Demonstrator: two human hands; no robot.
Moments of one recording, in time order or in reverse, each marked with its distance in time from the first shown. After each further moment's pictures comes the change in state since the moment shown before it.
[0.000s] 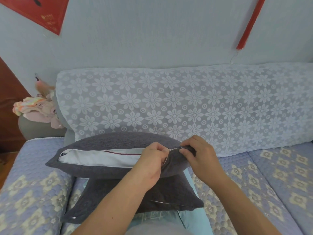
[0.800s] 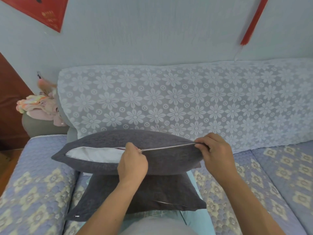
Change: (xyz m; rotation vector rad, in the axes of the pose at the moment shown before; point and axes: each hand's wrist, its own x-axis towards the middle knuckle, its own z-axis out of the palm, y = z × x) left_hand 0.017 -0.025 -0.043 0.758 0.543 0.208; right_hand -0.002 0.025 -0.016 -0.168 0.163 0.018
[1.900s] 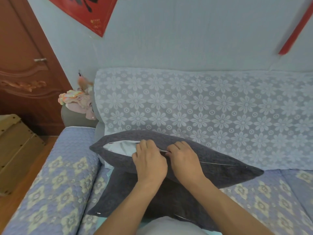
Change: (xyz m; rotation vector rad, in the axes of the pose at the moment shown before) left_hand -0.003 -0.022 -0.006 0.242 0.273 0.222; right_hand 0.002 -0.087 0.119 -0.105 -0.163 -0.271
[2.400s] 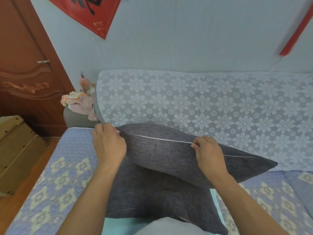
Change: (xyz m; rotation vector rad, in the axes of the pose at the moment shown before) left_hand 0.070 -0.082 -0.066 -0.004 0.265 -0.131; right_hand 0.003 0.057 -0.031 -0.028 0.038 0.203
